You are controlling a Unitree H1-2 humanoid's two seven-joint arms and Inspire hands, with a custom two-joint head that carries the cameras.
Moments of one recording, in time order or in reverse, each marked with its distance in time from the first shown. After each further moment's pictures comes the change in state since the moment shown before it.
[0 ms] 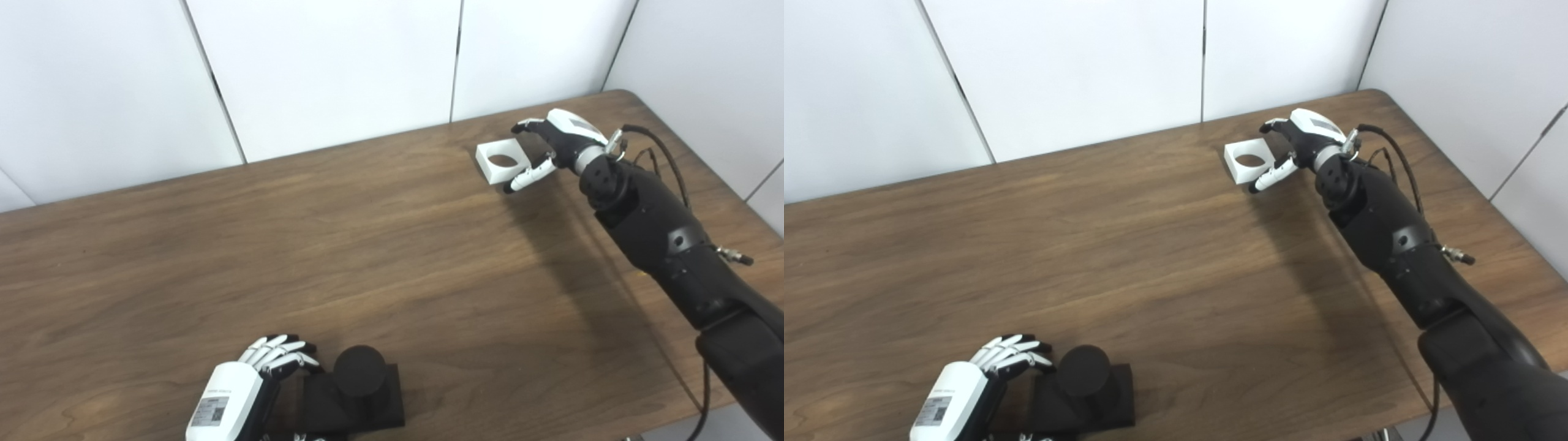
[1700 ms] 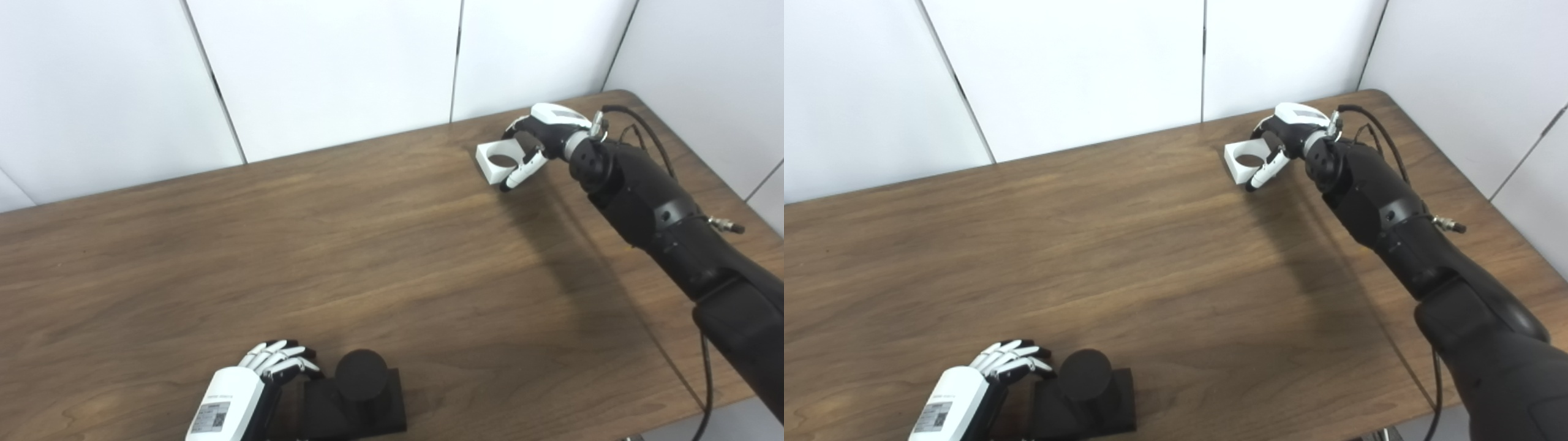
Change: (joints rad) left arm 0.030 -0.017 -0.002 -0.058 0.035 0.044 -0.044; right arm -0.099 -0.035 0.113 0.080 -0.084 -0.039 0.108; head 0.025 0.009
